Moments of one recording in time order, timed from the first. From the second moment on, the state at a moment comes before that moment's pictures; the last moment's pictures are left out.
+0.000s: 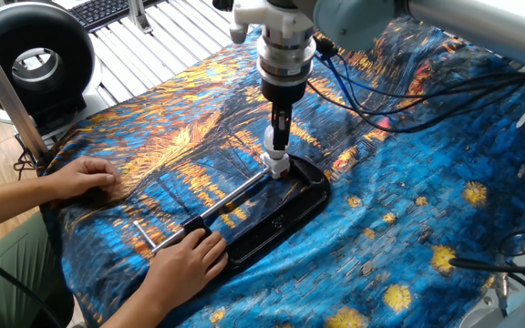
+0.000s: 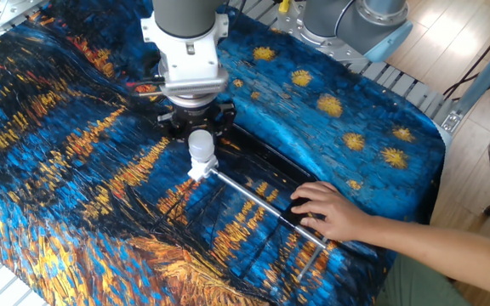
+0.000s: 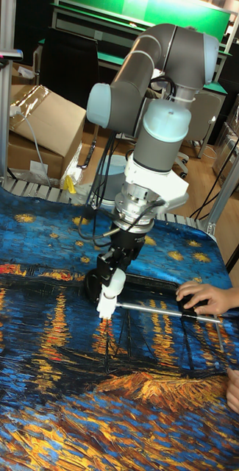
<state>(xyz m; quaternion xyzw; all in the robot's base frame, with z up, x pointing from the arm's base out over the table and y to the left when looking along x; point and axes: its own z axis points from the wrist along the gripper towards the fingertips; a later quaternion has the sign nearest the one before) 0.519 0.010 0.090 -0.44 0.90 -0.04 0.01</state>
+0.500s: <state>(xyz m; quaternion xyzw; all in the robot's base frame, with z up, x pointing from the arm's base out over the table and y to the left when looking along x) 0.530 0.008 0.090 -0.51 0.86 -0.05 0.03</state>
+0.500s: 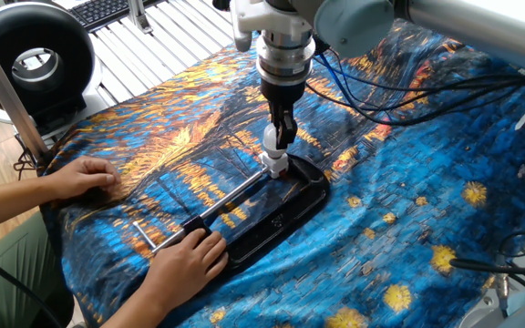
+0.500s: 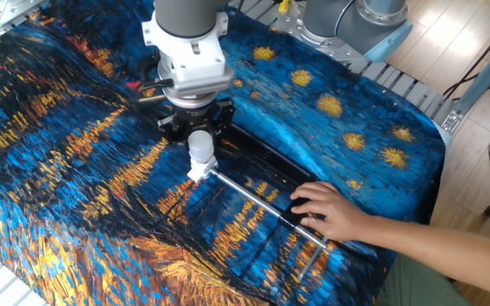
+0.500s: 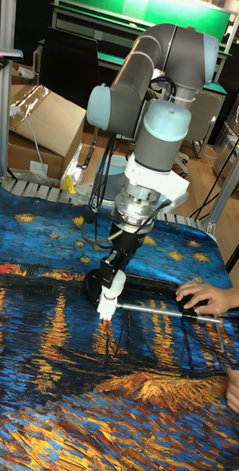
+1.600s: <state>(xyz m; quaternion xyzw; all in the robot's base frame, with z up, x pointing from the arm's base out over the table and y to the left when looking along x) 0.542 0.015 0.088 -0.56 0.82 -0.05 0.05</state>
